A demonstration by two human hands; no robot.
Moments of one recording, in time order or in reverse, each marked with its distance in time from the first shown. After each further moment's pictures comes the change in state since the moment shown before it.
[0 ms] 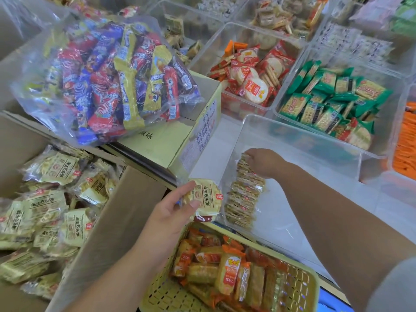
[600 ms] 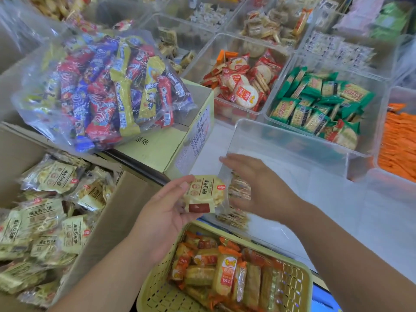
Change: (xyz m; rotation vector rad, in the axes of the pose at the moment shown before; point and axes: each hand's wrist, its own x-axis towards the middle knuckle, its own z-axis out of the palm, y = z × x) left_hand 0.011 0.020 0.006 -0.340 -0.017 -0.036; right_hand -0.131 -0.035 -0.009 0.164 0.336 -0.533
